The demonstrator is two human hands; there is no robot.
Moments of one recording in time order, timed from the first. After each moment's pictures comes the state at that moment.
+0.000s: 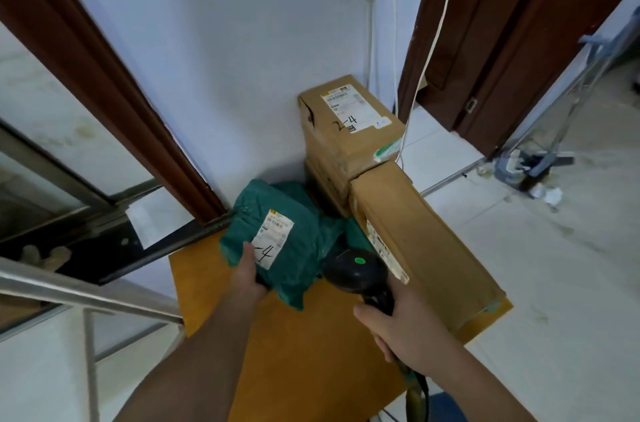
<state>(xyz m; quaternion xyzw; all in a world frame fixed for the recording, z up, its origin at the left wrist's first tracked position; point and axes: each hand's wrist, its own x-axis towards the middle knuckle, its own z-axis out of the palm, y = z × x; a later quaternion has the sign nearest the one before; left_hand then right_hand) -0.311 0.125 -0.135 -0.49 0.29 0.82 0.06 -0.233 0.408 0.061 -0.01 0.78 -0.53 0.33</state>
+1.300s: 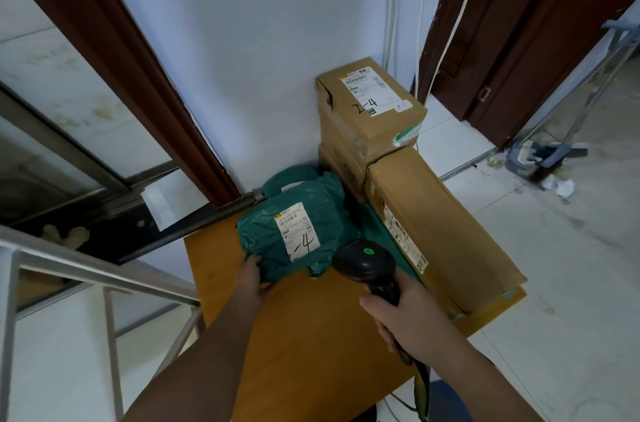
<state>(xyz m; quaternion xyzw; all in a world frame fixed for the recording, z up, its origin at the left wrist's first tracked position) -0.263 0.100 -0.144 -0.52 0.44 0.73 0.07 -0.218 0.385 0.045 0.01 0.78 -0.54 0.32</state>
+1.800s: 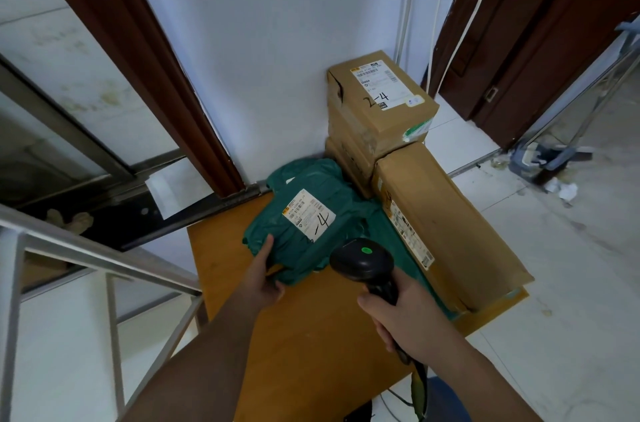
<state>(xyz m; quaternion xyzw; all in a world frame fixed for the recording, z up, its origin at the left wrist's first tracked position) -0.248 0.106 -0.135 -0.49 0.29 0.80 0.18 -0.213 0.375 0.047 0.01 0.77 -0.54 0.33</state>
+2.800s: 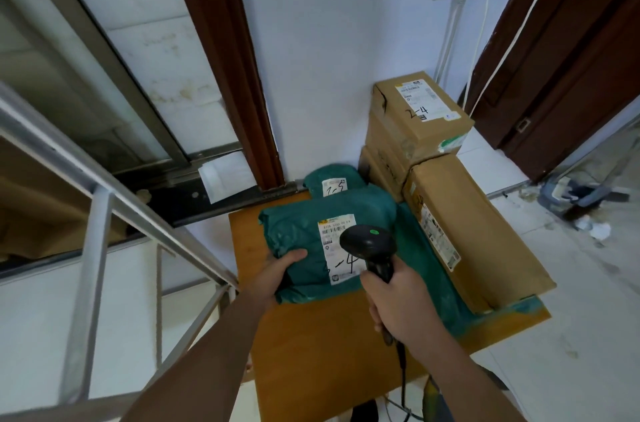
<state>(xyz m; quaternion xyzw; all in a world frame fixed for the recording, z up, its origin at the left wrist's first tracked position) -0.188 0.081 -0.092 -0.35 0.49 0.78 0.15 -0.180 0.318 0.054 0.01 0.82 -0.51 0.25</state>
